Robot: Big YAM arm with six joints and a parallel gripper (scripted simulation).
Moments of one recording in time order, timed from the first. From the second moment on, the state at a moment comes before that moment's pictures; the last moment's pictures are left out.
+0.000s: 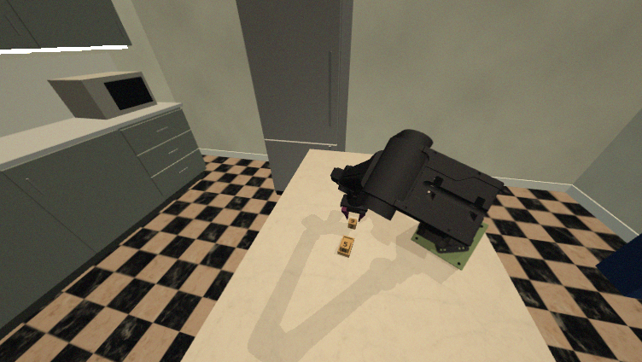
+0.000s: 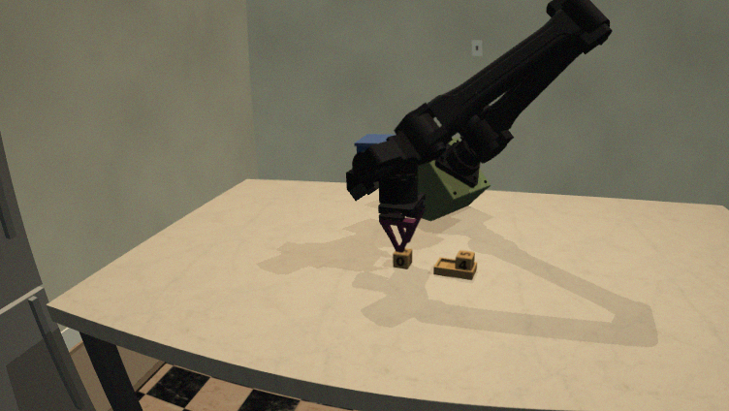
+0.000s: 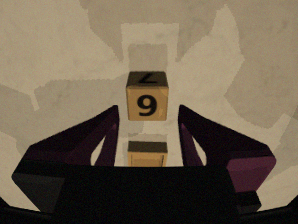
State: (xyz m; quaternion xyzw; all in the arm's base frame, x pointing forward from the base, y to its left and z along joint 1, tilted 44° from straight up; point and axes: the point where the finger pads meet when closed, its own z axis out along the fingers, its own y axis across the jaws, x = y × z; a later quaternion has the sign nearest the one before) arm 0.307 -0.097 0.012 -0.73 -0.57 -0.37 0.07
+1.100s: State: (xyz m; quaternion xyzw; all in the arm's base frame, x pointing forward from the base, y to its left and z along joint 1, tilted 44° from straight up) arm 0.307 -0.097 0.012 -0.73 -0.57 -0.37 0.07
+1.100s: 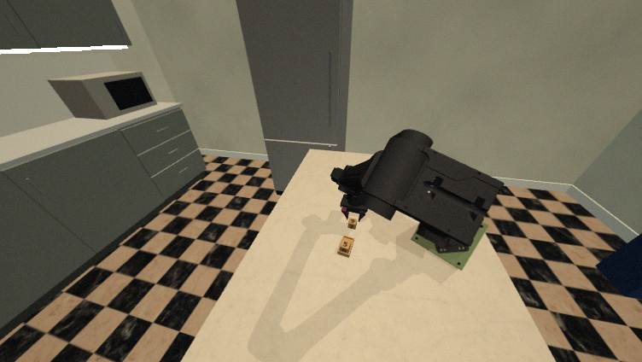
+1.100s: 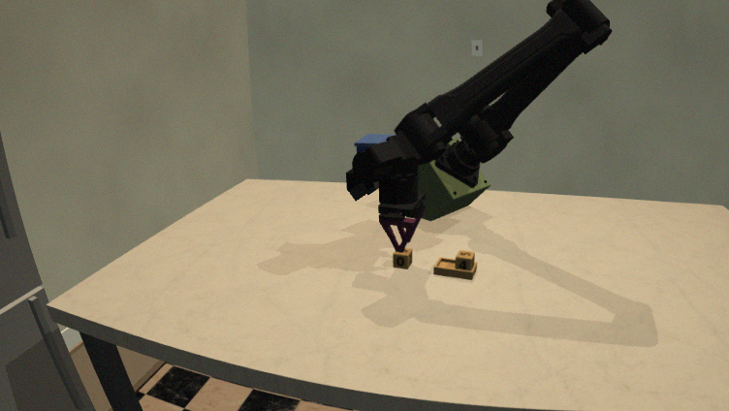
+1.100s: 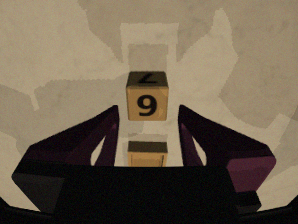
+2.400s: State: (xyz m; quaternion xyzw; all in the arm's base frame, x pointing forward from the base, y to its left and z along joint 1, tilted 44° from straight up) arm 0.307 -0.097 0.011 -0.73 -0.57 -0.37 0.07
